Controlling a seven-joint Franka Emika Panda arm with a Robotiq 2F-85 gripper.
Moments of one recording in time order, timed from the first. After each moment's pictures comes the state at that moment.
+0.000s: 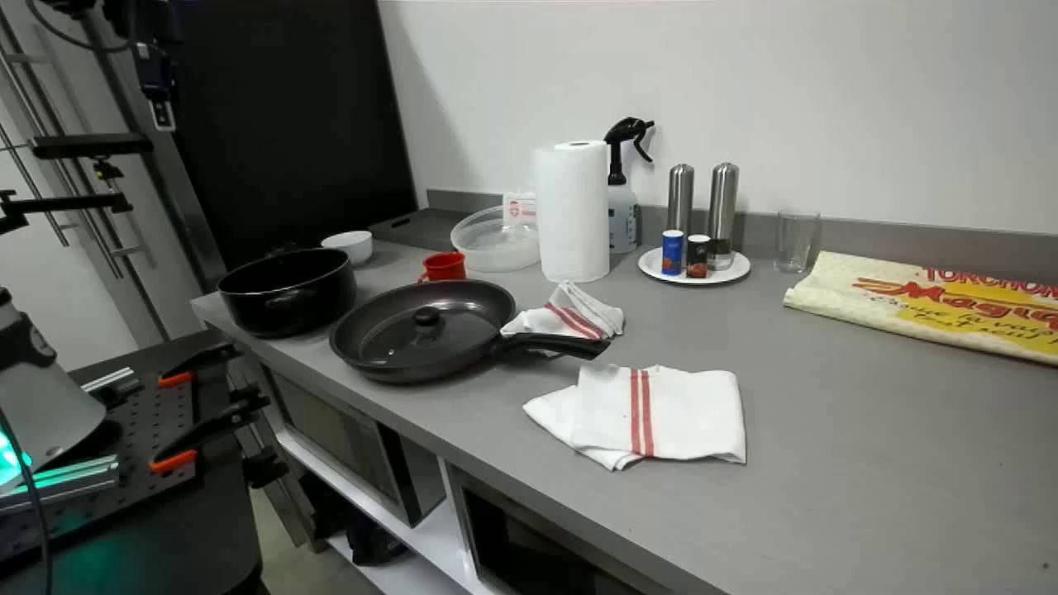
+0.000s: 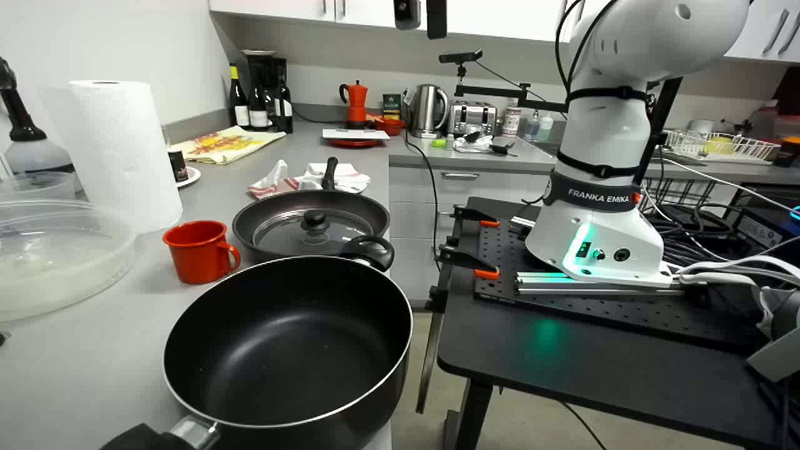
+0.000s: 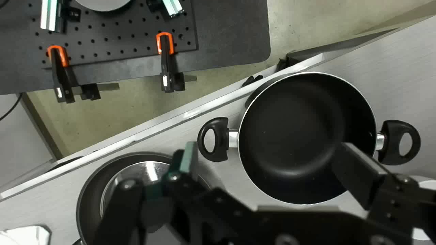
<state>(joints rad) 0.18 -0.71 0.35 -2.57 0.28 1.77 0.51</state>
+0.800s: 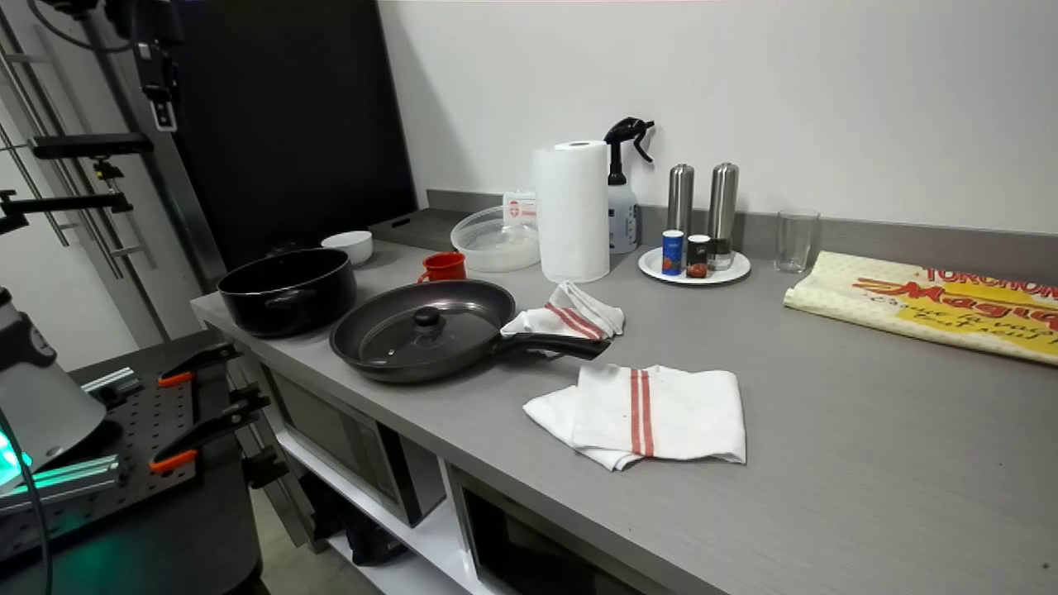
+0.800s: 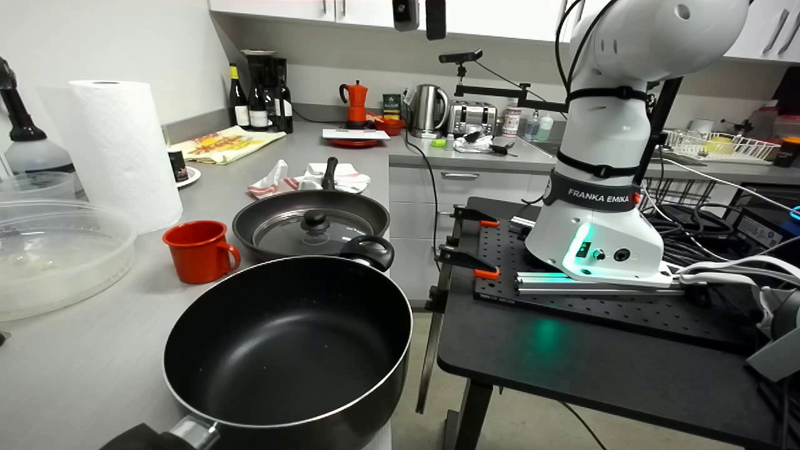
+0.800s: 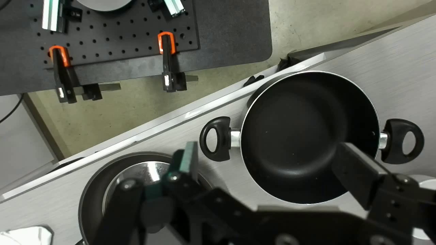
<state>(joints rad) 0.18 -0.70 0.35 -2.57 0.27 1.77 0.51</state>
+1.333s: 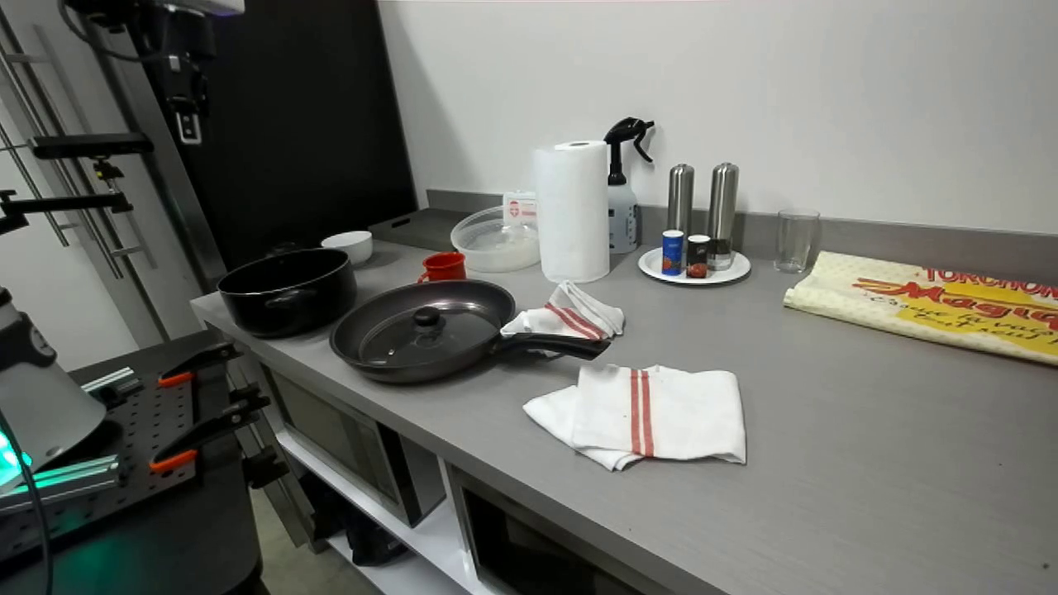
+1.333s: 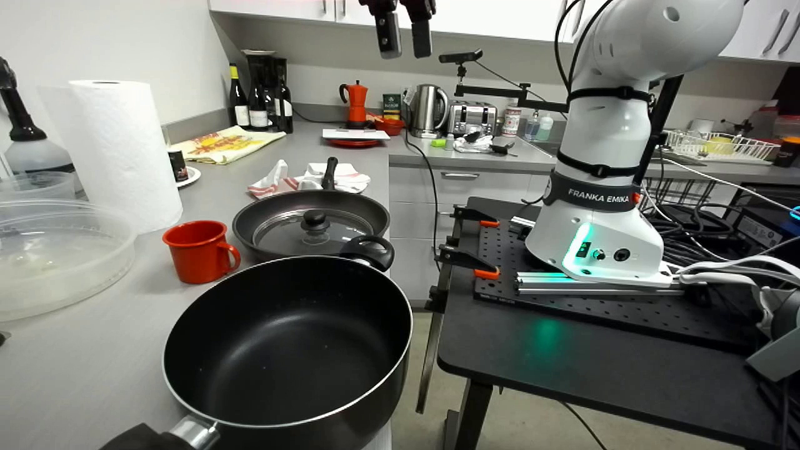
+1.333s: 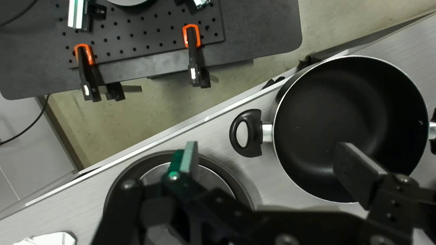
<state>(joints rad) 0.11 -0.62 0.31 -2.57 0.20 1.79 0.47</state>
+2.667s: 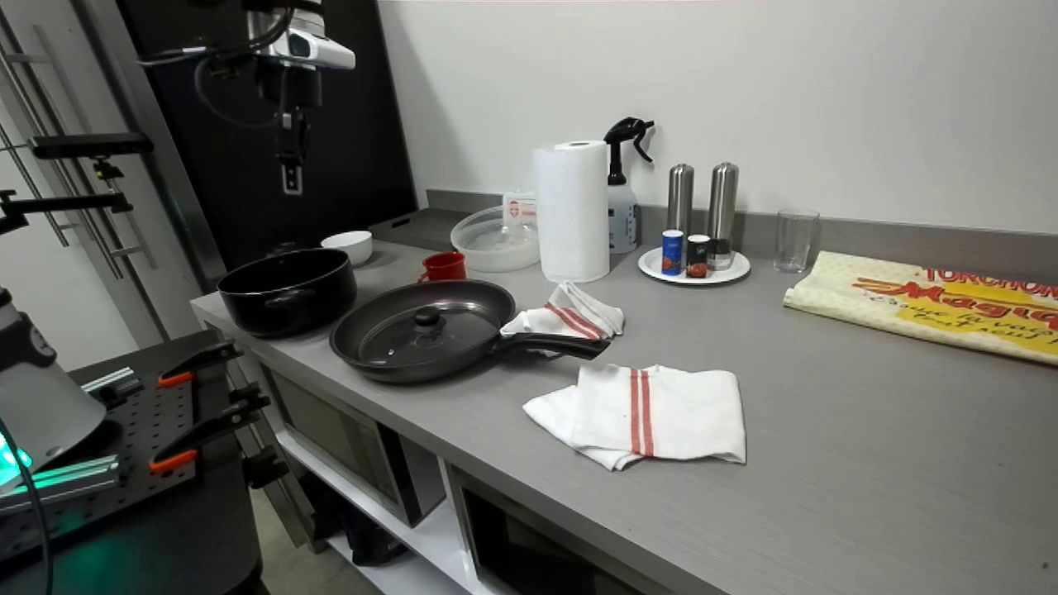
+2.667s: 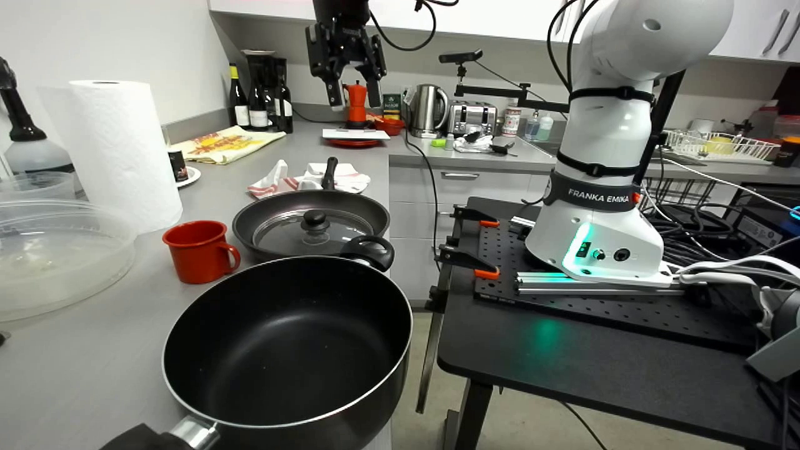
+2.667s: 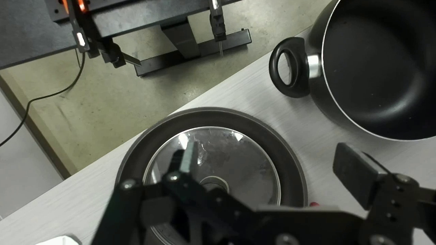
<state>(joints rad) 0.01 -0.29 0.11 -2.51 0.11 2.02 0.33</state>
